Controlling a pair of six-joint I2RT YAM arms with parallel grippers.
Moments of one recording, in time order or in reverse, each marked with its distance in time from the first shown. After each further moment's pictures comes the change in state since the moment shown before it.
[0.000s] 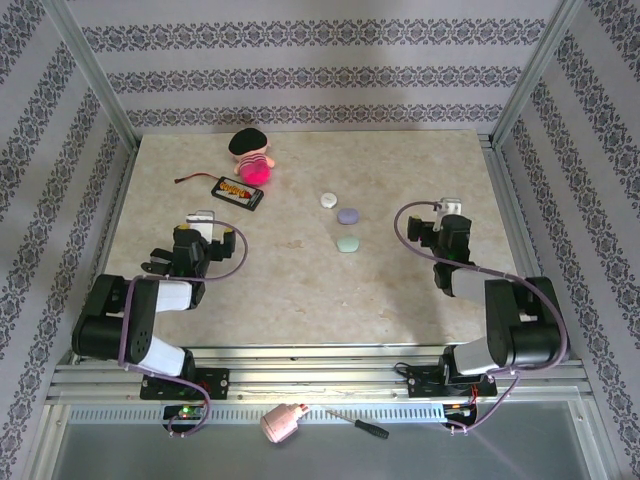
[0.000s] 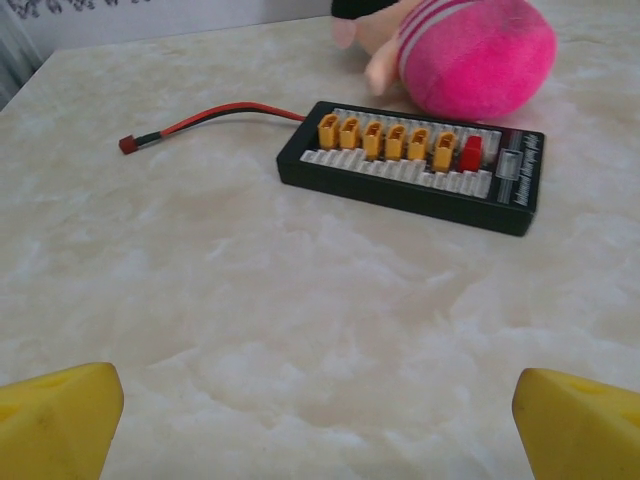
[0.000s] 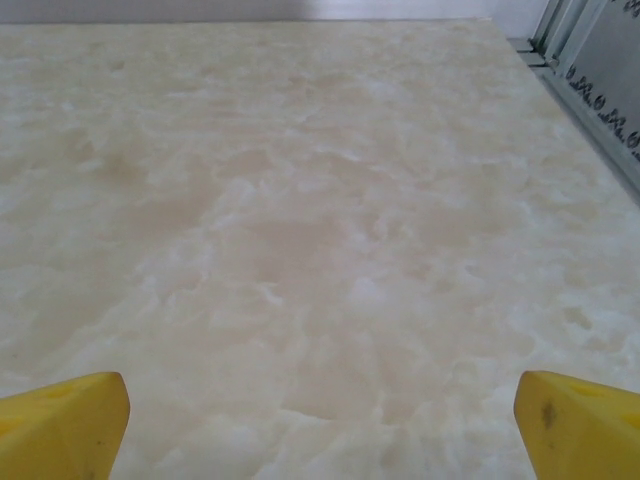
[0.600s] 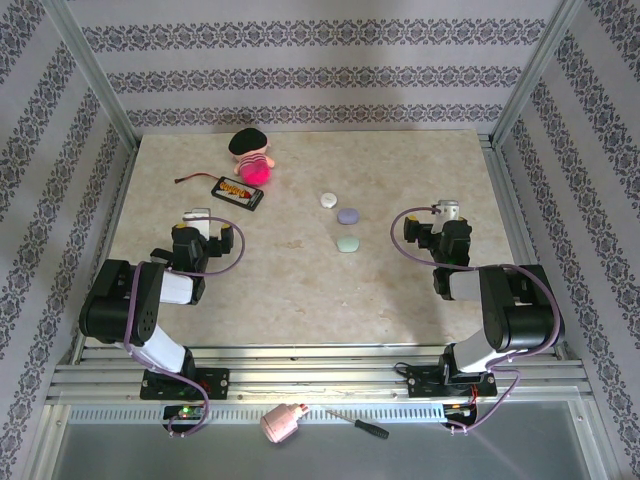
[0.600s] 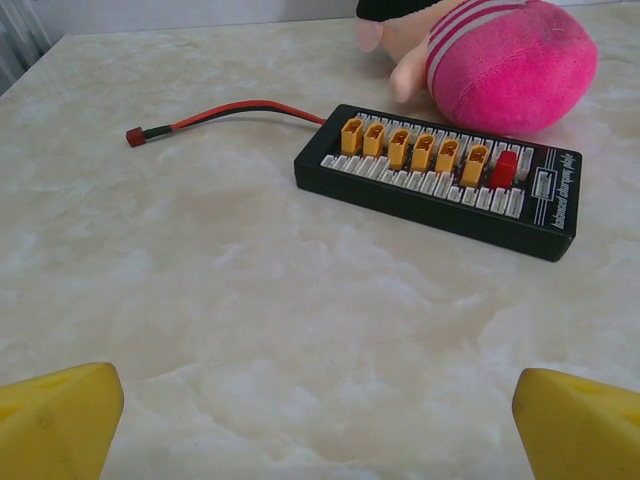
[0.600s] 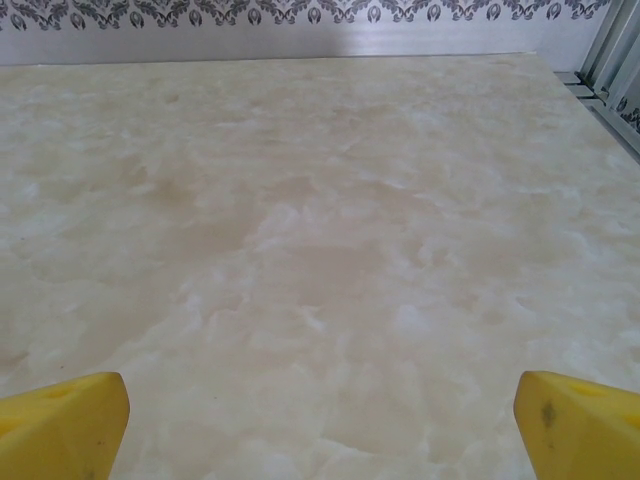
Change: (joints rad) left arm 0.021 0.090 0.023 0.080 0.013 -0.040; right arm -0.017 0.061 -0.037 0.190 -0.085 0.000
